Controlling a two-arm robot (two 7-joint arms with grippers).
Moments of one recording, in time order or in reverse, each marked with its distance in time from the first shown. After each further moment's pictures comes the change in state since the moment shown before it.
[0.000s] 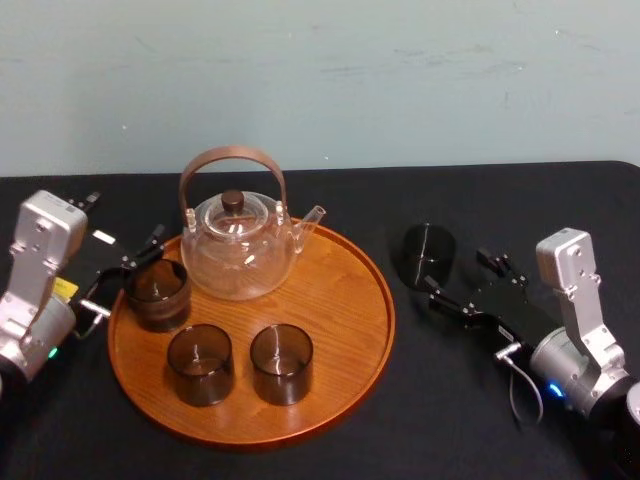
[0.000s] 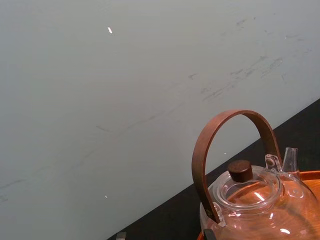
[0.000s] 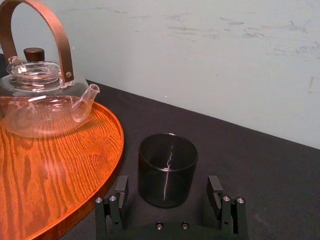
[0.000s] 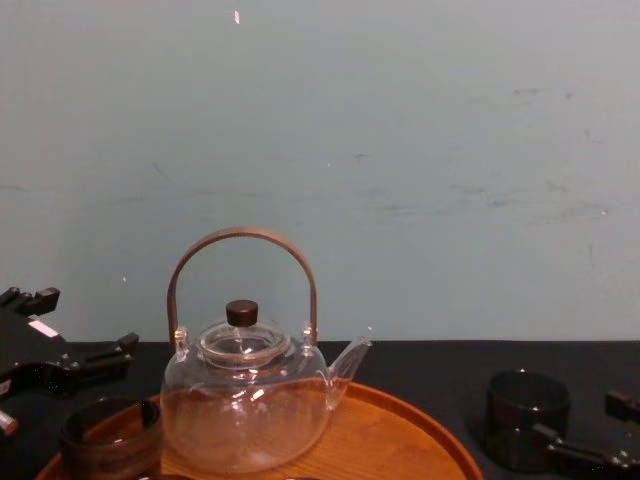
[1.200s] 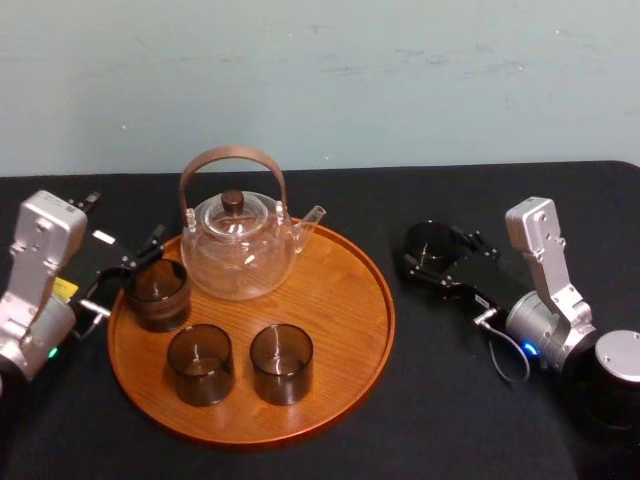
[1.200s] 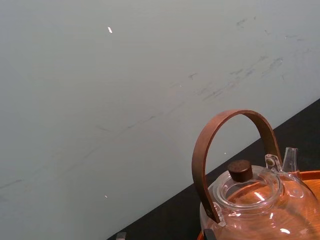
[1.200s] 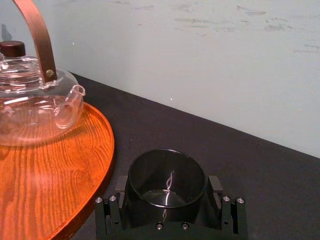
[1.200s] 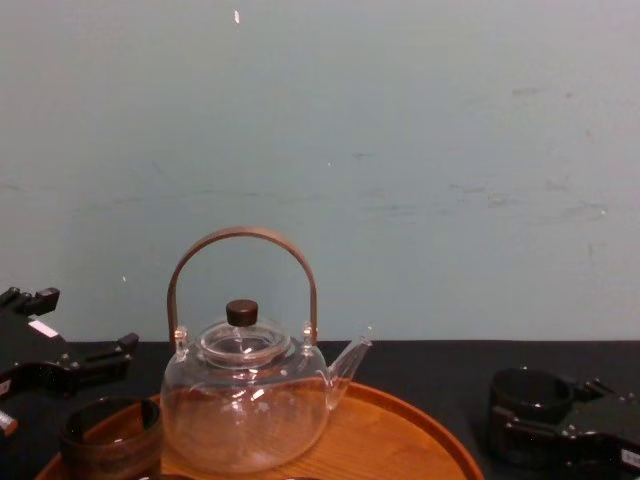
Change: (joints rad) left arm 0.000 0.000 0.000 0.000 0.000 0.000 0.000; right arm 0.245 -0.039 -0.068 0.327 0.014 -0.084 0.088
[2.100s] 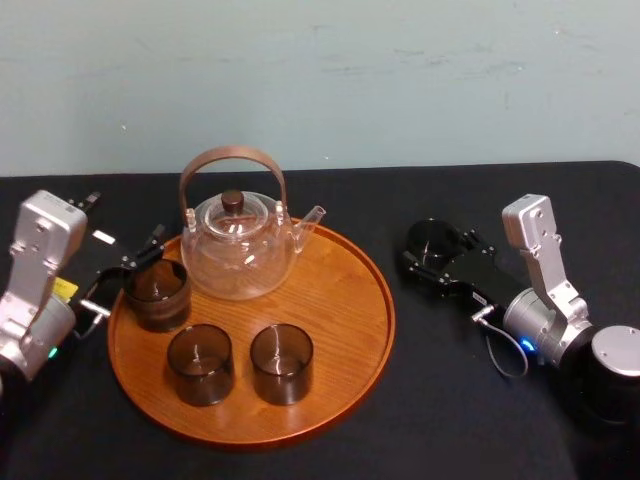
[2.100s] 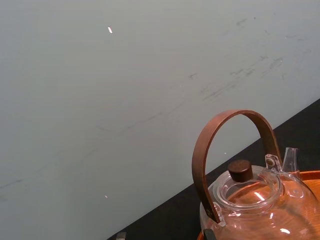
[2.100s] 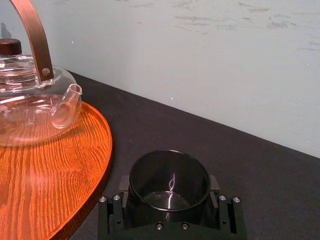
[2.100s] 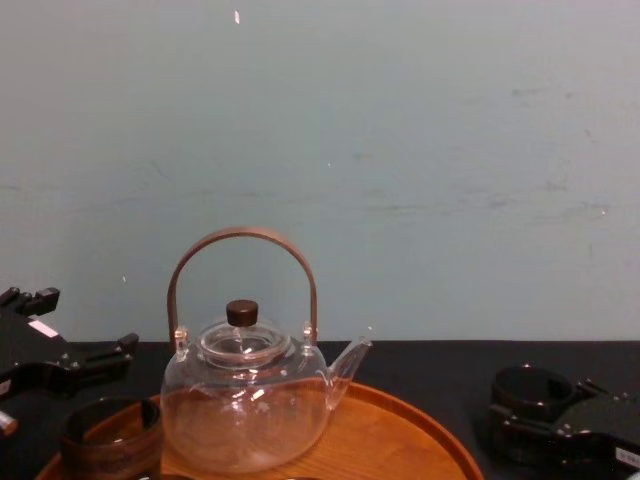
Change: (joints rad) left arm 0.000 0.000 0.000 0.000 0.000 0.000 0.000; right arm 0.036 -0.009 -0.007 0.057 0.001 -0.017 0.013
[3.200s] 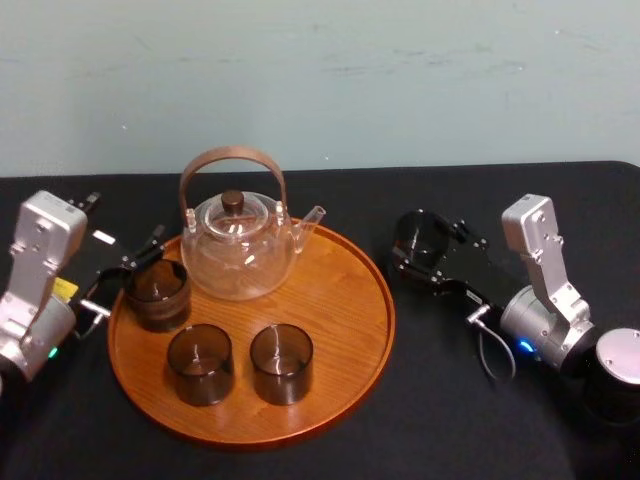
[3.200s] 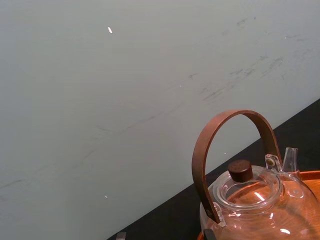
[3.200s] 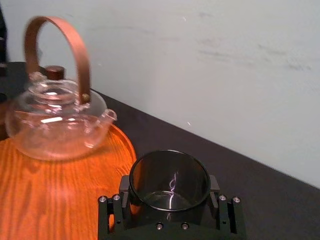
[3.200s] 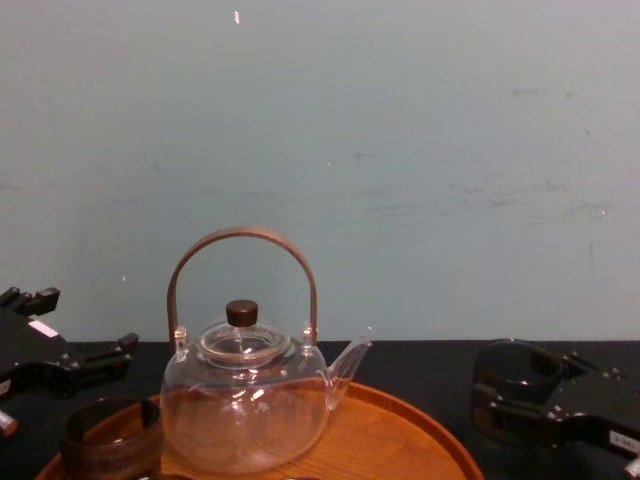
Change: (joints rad) left arm 0.000 0.000 0.000 0.000 0.000 0.000 0.000; right arm -0.055 0.026 -0.016 -0.122 0.006 -0.038 0.025
